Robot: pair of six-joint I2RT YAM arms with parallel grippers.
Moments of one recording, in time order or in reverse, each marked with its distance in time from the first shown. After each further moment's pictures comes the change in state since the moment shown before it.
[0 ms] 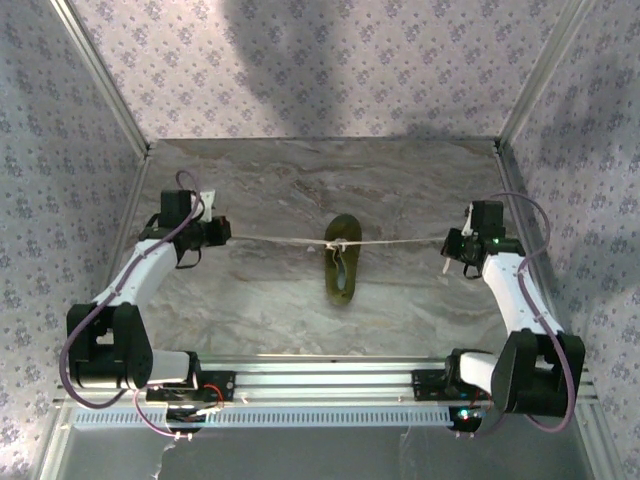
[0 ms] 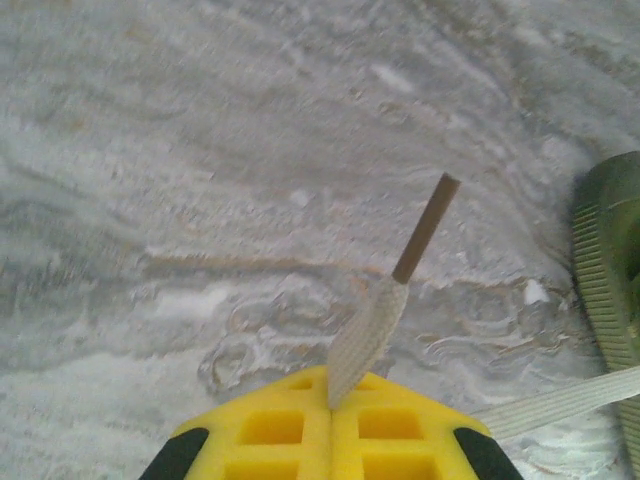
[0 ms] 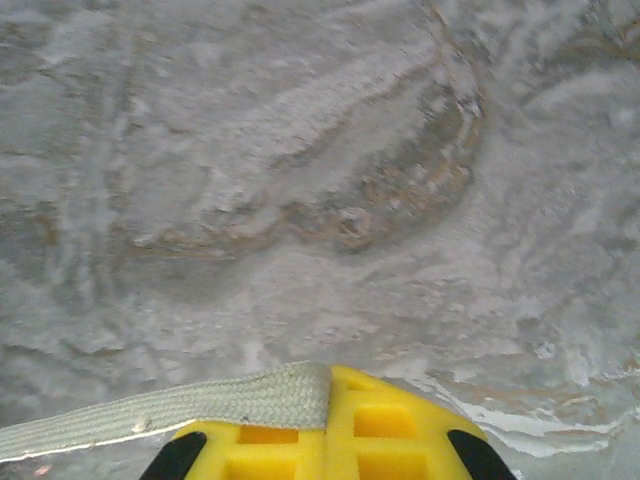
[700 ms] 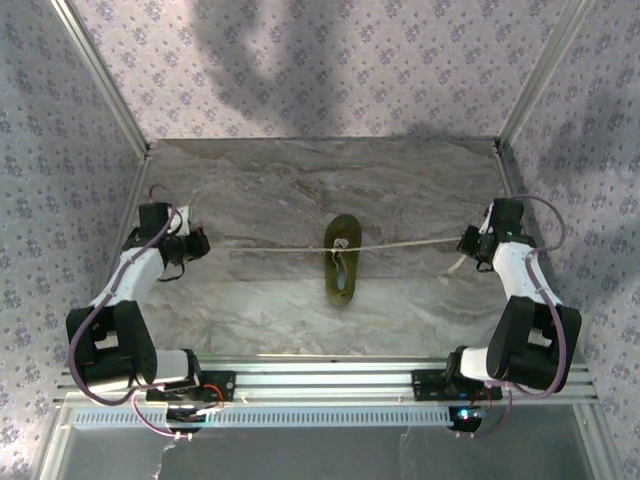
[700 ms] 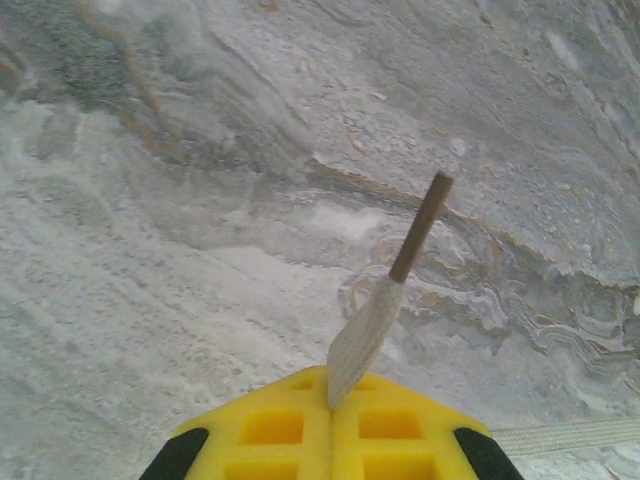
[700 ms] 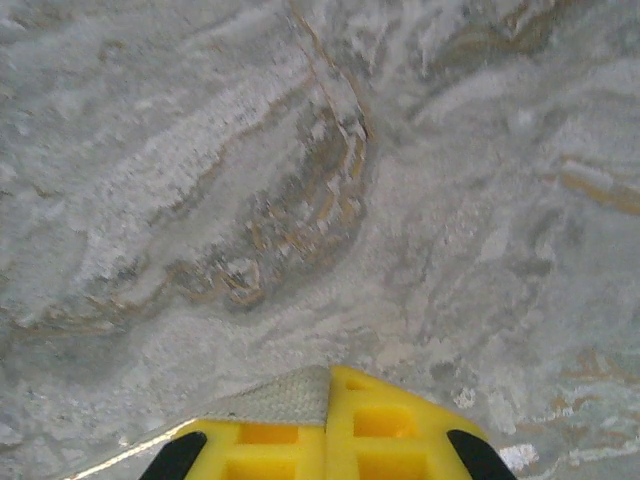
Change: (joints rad) left arm 0.189 -0.011 -0.072 -0.059 -0.003 -0.025; right arm -0.163 0.132 0.036 0.077 -0.048 -0.027
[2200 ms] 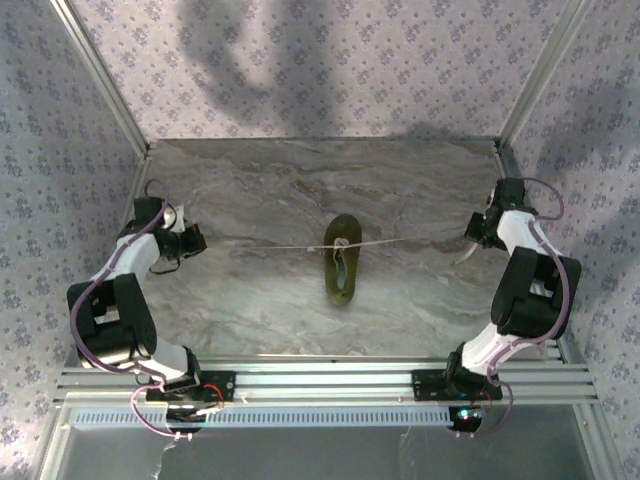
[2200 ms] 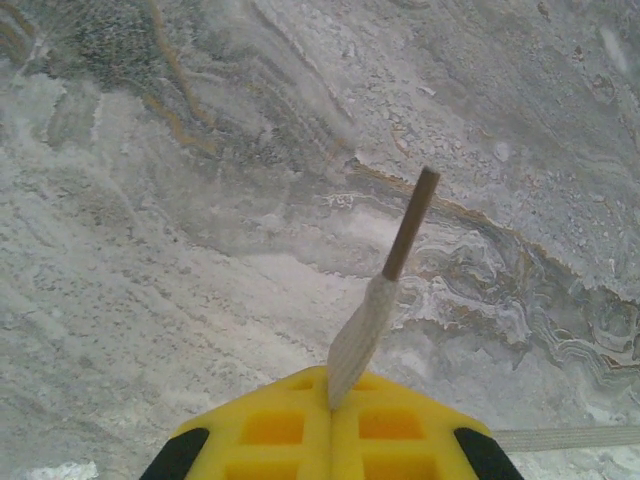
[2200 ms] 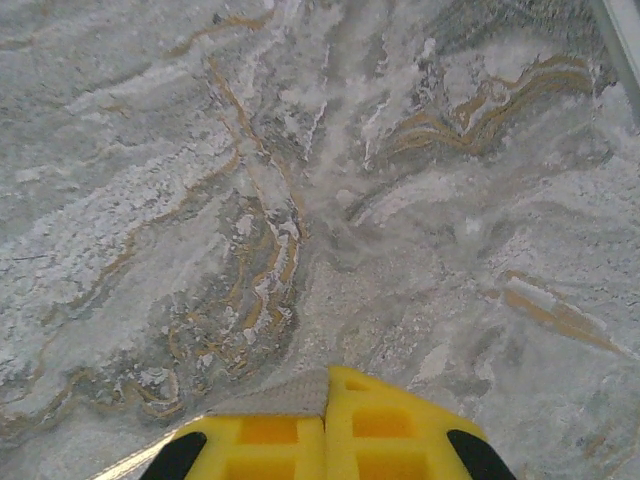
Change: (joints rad) left arm 0.059 0.146 0.090 -0.056 0.050 0.013; right arm -0.033 0.302 0.236 -0.073 0.097 -0.097
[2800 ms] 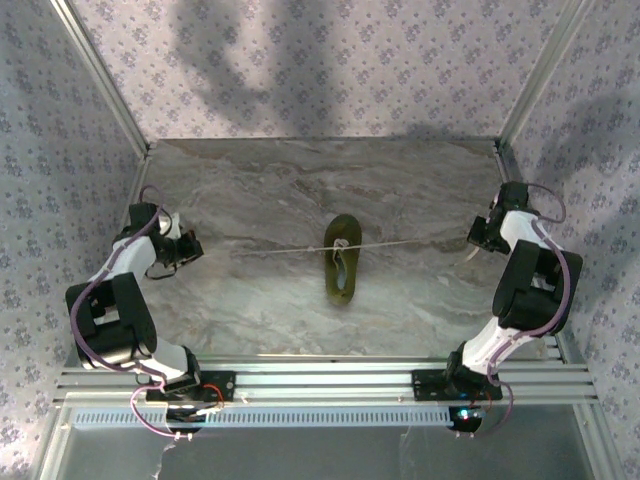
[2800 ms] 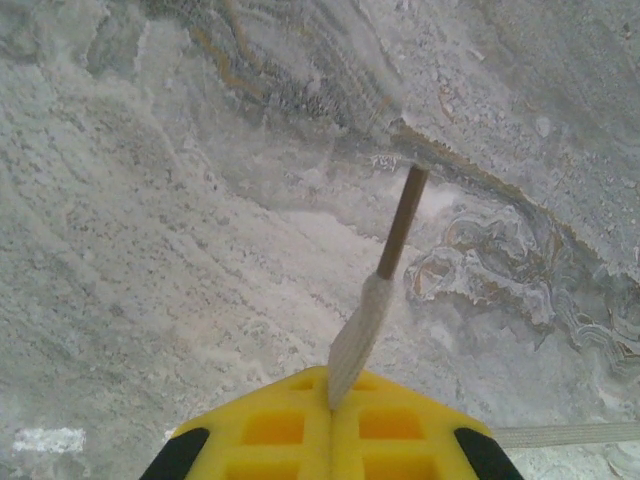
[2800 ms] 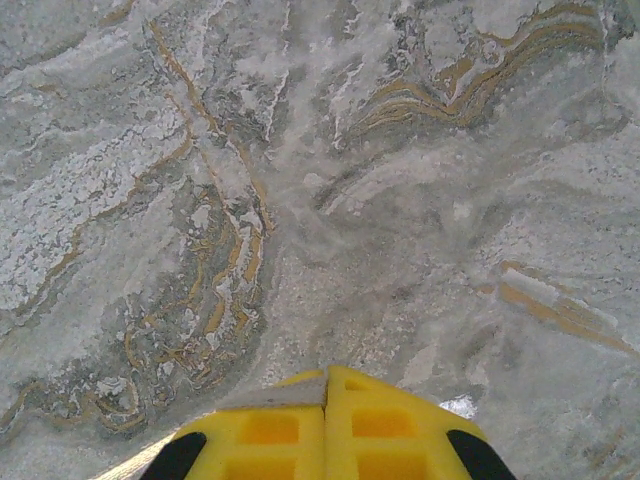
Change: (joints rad) left arm 0.043 0.000 -0.028 -0.037 0.014 0.000; right arm -0.040 0.043 -0.001 0.002 -0.027 -0.003
